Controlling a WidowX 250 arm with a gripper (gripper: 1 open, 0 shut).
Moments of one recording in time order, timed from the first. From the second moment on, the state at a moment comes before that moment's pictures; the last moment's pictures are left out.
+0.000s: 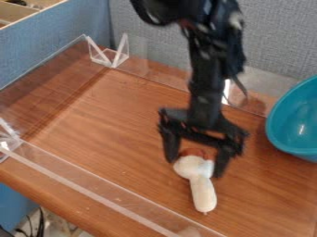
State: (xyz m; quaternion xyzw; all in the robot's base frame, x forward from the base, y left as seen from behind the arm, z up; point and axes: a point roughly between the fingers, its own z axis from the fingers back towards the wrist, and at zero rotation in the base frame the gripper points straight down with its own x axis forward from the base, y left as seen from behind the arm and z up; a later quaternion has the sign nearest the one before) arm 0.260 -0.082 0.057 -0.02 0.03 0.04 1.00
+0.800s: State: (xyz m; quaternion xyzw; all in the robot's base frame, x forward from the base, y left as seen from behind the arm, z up) arm 0.260 -0.091 0.031 -0.02 0.02 0.06 1.00
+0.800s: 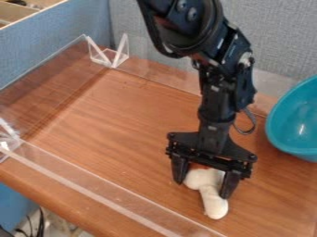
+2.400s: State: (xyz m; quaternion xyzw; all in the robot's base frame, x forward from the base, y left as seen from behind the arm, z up) arm 0.263 -0.092 0.023 -0.02 0.02 0.08 1.00
